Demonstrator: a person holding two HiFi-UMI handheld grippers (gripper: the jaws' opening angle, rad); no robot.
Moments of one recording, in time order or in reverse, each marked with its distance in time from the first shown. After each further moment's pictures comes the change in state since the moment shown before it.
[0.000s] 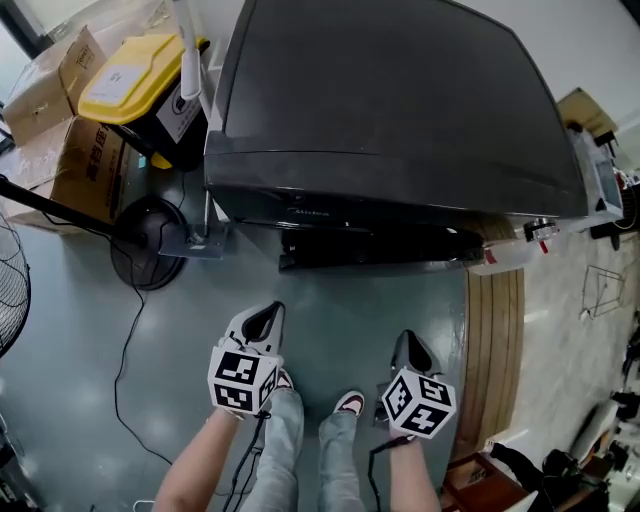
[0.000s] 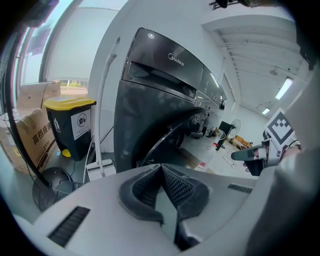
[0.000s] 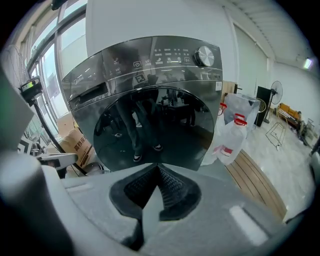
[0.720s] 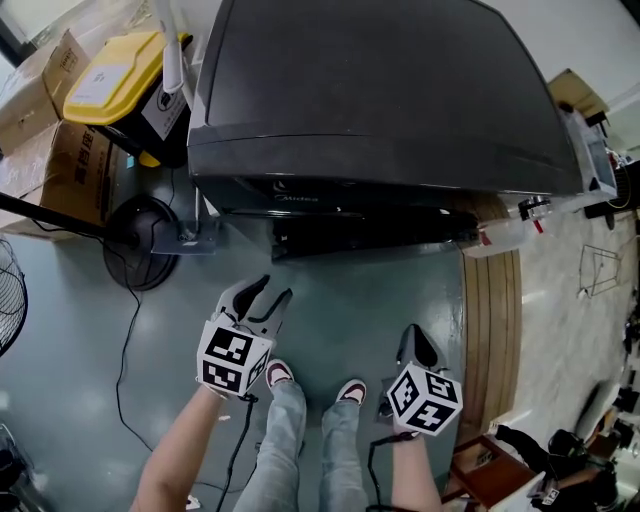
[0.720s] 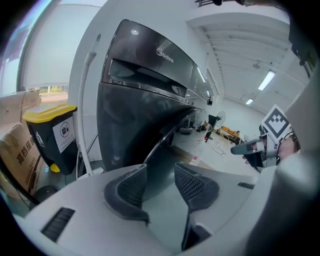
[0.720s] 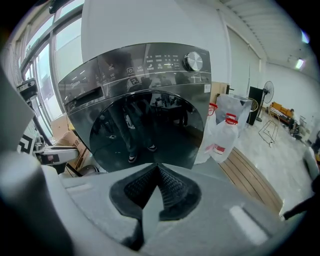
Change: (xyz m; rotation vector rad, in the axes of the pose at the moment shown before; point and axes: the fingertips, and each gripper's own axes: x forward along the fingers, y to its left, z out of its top) left arm 0.012 -0.005 0.017 0.149 0.032 -0.128; right arm -0.020 -0.014 -0.005 0.040 -0.012 -0.062
